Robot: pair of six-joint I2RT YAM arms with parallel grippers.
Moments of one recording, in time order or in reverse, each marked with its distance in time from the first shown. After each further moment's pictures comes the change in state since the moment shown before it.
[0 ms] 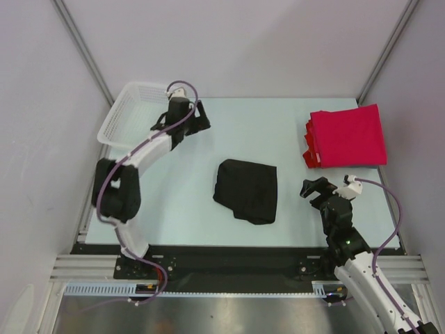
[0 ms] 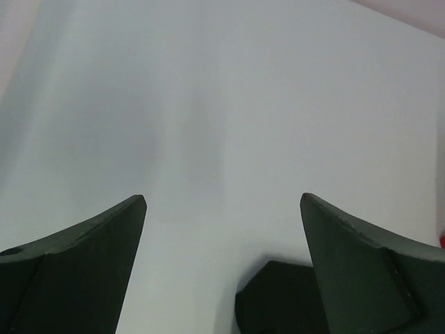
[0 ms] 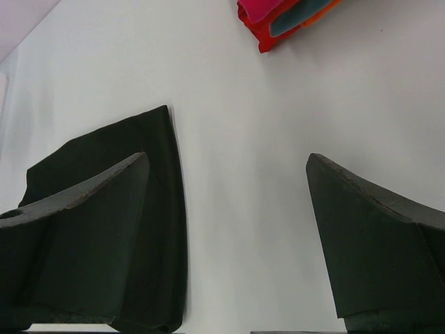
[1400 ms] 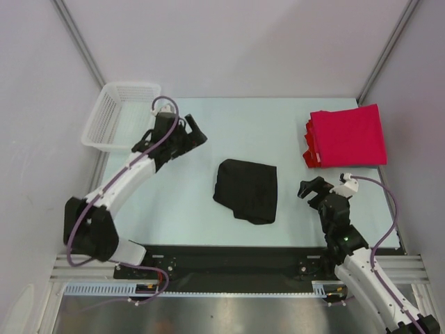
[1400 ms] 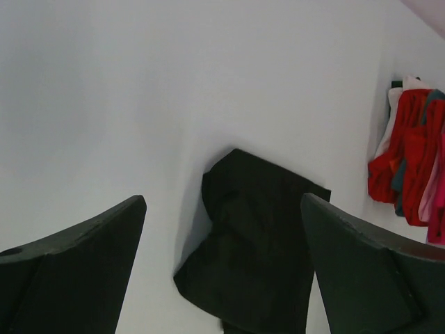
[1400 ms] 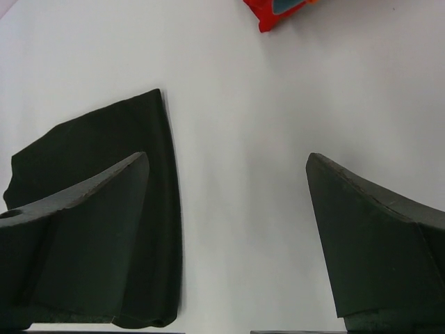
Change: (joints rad) left arm -0.029 -0.266 -0.124 -0.225 0.061 -0.209; right arm 0.000 0.062 0.000 0.029 -0.037 -0.011
